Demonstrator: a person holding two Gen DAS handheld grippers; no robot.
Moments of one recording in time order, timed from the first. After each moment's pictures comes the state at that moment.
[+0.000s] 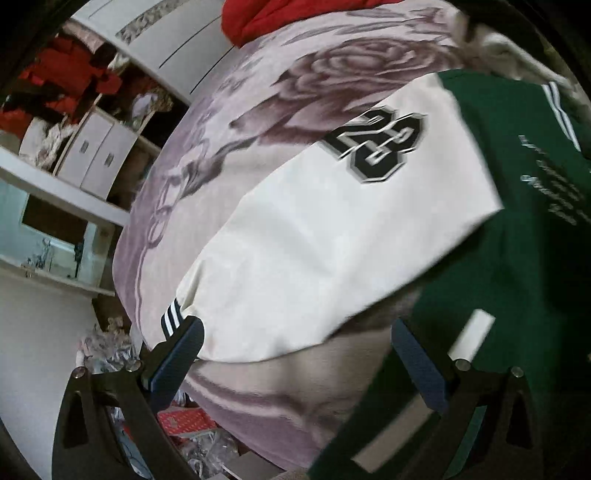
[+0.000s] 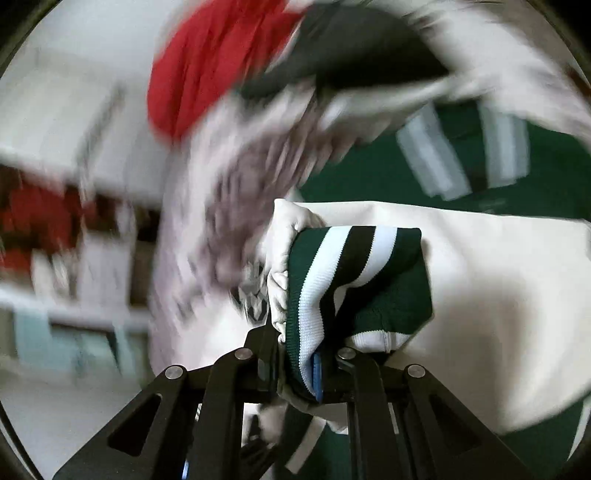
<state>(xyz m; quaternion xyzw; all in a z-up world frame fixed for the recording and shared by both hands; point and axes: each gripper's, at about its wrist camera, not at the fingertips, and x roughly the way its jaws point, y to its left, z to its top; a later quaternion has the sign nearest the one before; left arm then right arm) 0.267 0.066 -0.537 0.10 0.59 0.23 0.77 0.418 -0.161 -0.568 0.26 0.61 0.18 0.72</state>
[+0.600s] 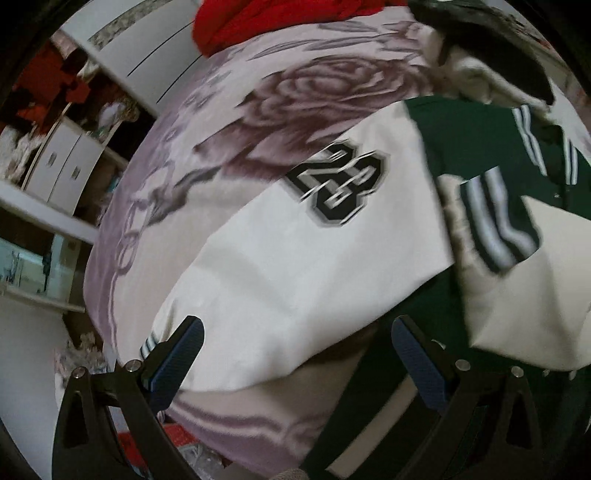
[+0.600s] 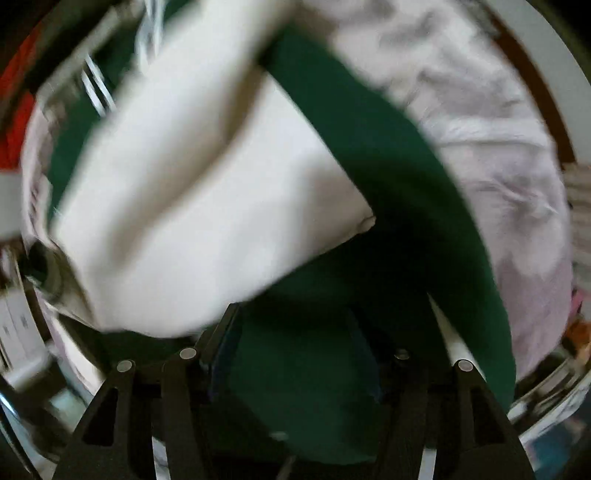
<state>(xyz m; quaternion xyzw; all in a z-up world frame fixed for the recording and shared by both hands) 0.307 0.038 -0.514 0.08 0.59 0.14 0.79 0.270 -0.358 -0.723 0.25 0.76 -0.07 0.60</state>
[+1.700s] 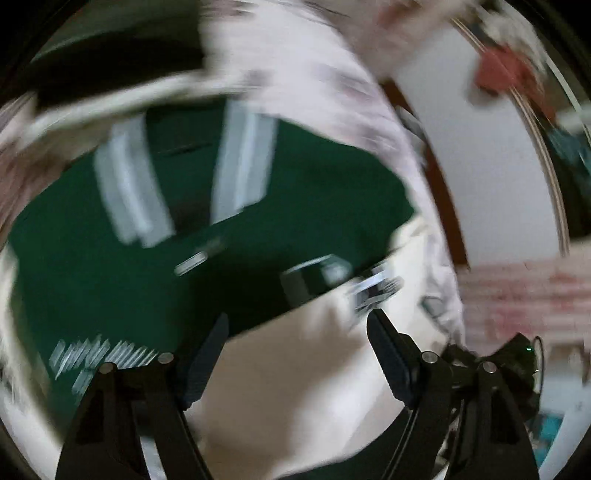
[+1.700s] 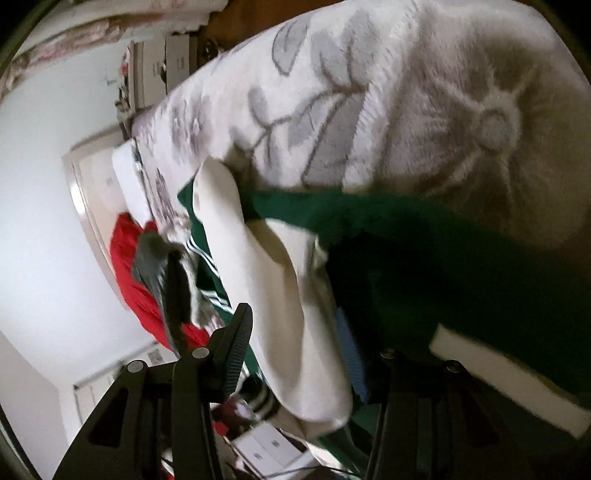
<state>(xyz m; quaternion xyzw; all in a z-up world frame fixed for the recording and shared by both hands) 0.456 -0.305 -0.529 0.03 0.67 -0.31 0.67 0.176 -0.490 -0.748 0.74 0.41 -0.09 0.54</state>
